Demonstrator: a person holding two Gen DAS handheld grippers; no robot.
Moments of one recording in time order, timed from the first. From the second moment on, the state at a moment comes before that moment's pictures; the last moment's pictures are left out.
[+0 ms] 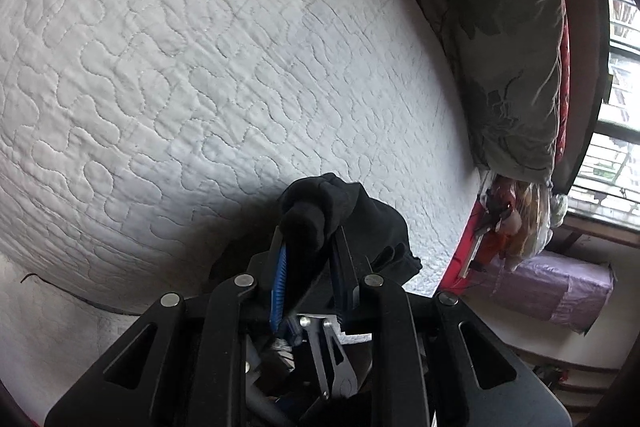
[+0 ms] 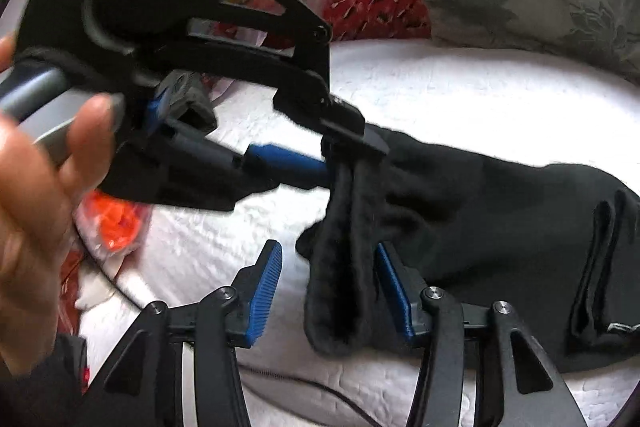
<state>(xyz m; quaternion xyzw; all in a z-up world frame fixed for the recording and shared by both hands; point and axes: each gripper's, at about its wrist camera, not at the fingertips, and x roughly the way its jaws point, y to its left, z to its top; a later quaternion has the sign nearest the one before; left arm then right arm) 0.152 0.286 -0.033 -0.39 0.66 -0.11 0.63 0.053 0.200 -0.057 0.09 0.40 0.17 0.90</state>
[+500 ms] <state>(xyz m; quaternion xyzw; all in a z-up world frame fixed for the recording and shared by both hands) 0.130 0.220 0.000 -0.40 0.64 -0.16 0.64 0.037 0.118 -0.027 0.16 0.38 0.19 0.89</state>
